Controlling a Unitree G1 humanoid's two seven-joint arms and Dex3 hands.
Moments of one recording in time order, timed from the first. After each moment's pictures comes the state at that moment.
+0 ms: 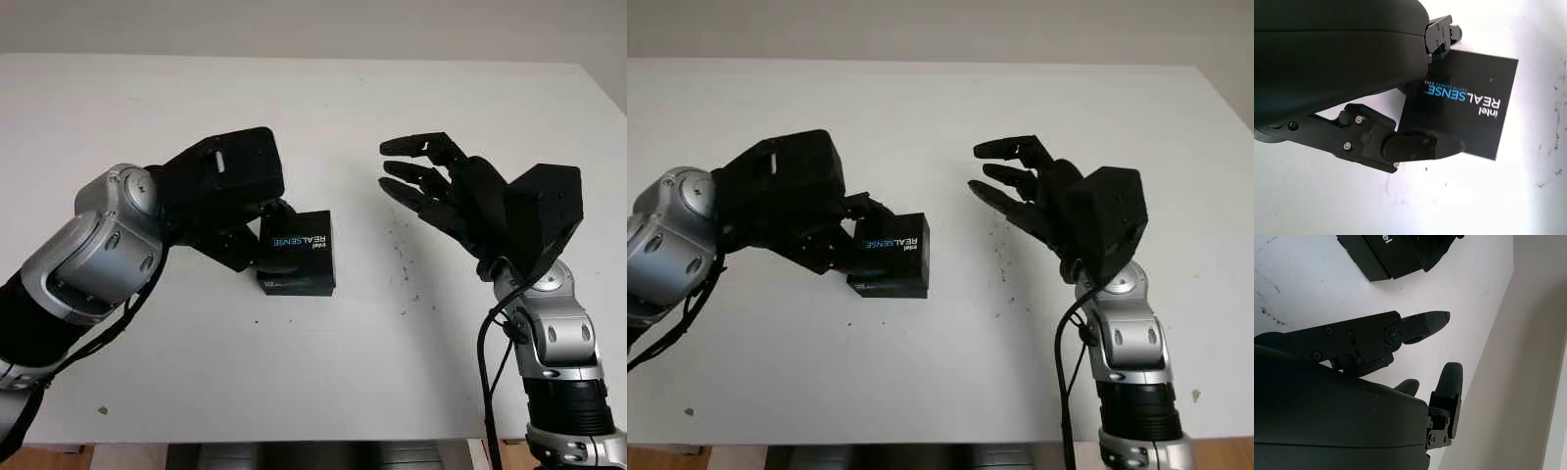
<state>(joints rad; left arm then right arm) -0.88 0.79 -0.51 -0.40 0.05 1.23 -0.93 -0.39 -0.31 -0.08 -0.09 0.08 0.40 0.24</state>
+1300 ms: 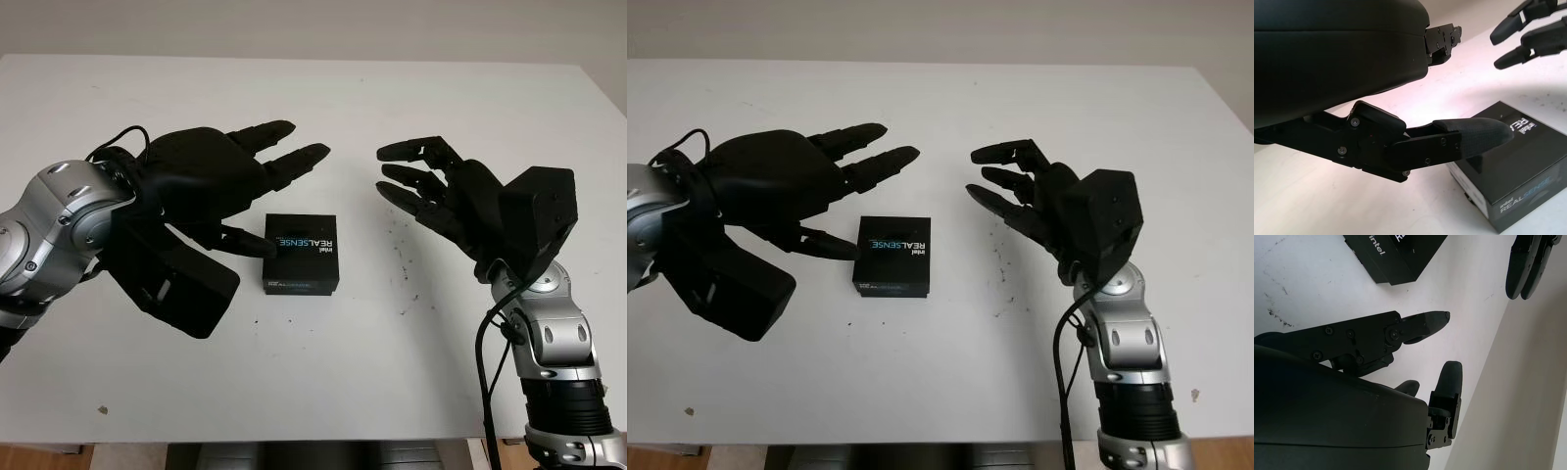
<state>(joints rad) -0.70 0.93 -0.31 -0.25 0.57 -0.10 -0.67 -0.39 -0.30 -0.07 -0.07 0.07 0.39 0.25</state>
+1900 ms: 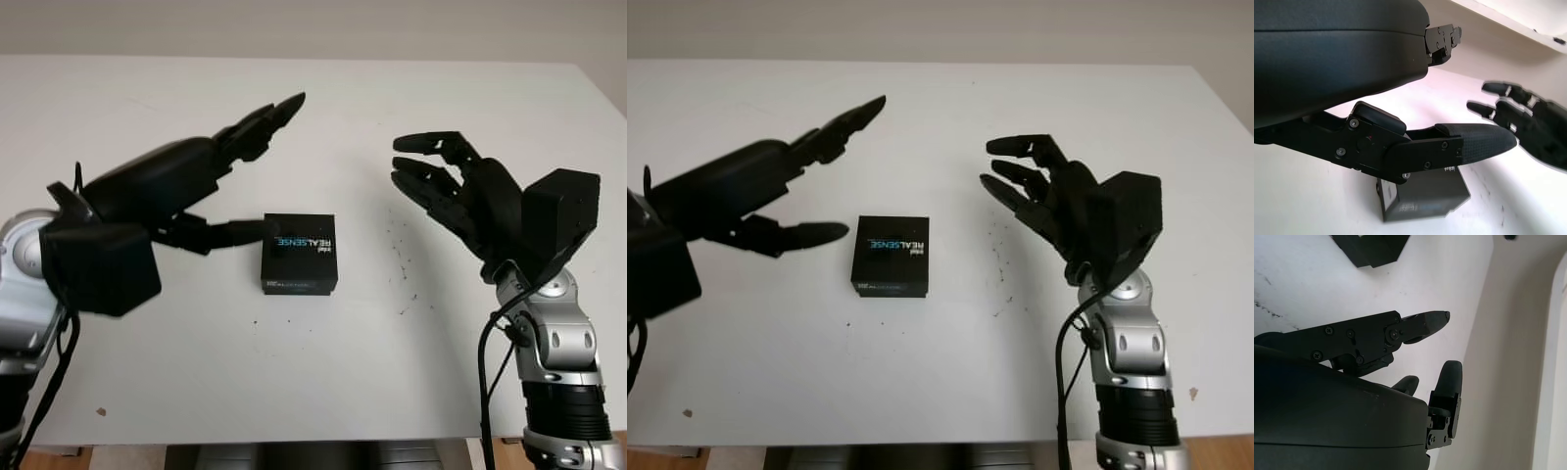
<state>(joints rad) -0.37 0.74 -0.01 -0.24 0.12 -0.16 -0.62 -0.37 -0.25 -0.15 -0.09 0.12 0.36 0.17</state>
